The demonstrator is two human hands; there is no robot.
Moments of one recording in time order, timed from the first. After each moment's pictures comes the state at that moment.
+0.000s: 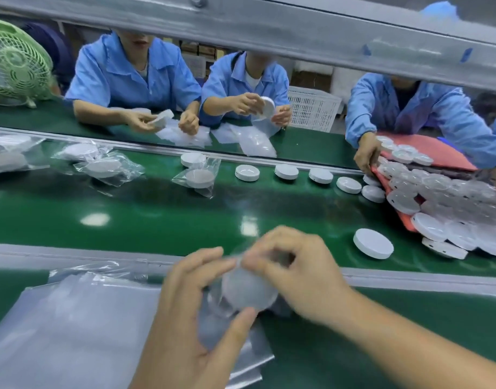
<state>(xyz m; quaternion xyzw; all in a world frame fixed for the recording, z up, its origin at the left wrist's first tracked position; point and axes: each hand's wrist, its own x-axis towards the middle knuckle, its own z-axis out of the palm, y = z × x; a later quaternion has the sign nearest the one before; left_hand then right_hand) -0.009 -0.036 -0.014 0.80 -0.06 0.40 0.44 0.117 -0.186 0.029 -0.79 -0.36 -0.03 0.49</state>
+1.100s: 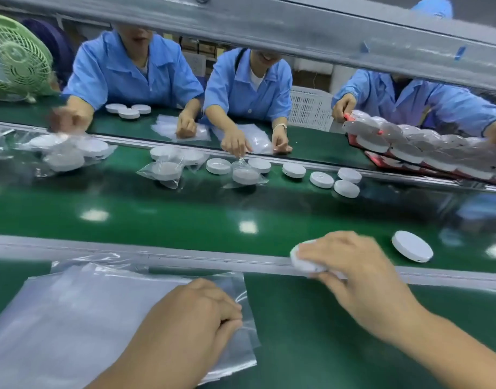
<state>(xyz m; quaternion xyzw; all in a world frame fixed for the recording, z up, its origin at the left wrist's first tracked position) -0.001 -0.017 -0.020 0.97 -0.13 0.14 0.18 0.131 -0.276 0.014 -0.86 -0.43 -0.22 0.17</state>
